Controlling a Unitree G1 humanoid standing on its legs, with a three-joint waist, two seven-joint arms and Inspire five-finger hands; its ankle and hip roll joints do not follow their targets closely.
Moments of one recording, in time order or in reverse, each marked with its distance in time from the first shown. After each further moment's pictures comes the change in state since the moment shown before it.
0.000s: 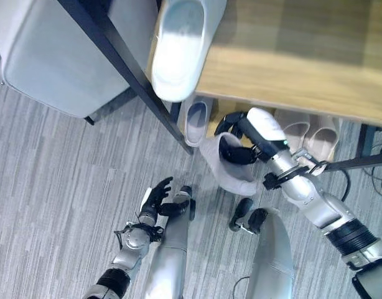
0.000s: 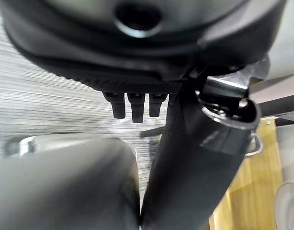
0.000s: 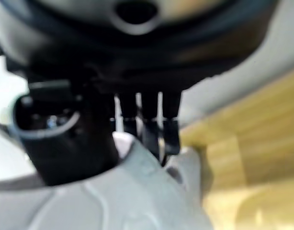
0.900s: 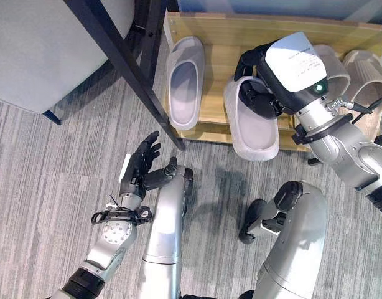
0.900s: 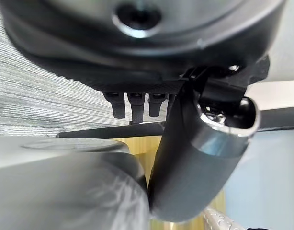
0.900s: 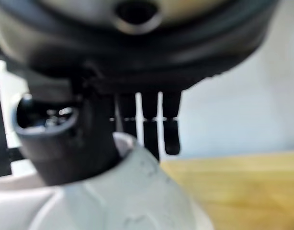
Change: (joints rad) left arm 0.105 0.213 -0.045 -0.445 -0.213 -0.100 0.140; right arm -0.401 -0.258 0.316 0.128 -0.138 0.067 -0.219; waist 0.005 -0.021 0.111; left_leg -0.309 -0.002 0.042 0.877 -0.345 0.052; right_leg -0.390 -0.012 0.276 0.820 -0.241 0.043
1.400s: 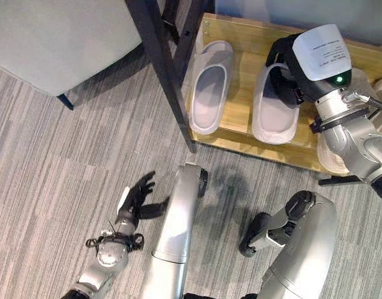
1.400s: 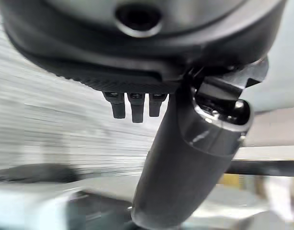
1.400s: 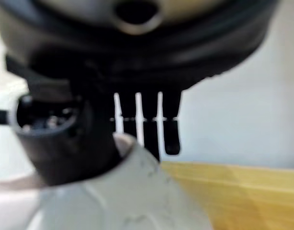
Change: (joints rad) left arm 0.156 0.065 -0.091 0.122 0.002 0.057 -0.010; right arm -0.047 0.005 0.038 0.233 -0.027 0.067 -0.103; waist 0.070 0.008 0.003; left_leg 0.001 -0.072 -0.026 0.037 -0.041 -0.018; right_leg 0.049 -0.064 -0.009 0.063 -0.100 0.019
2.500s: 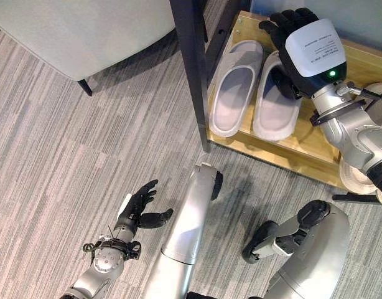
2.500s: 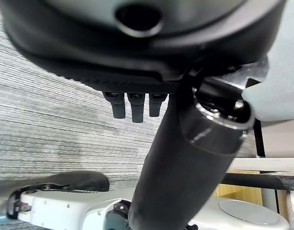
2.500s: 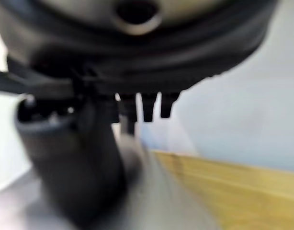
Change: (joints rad) left arm -0.015 0.060 -0.031 -0.008 0.001 -0.001 -0.016; right arm -0.127 0.030 0.159 0.069 -0.014 -0.006 0.015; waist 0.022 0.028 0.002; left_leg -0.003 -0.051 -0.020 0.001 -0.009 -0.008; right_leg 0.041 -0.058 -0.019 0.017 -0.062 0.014
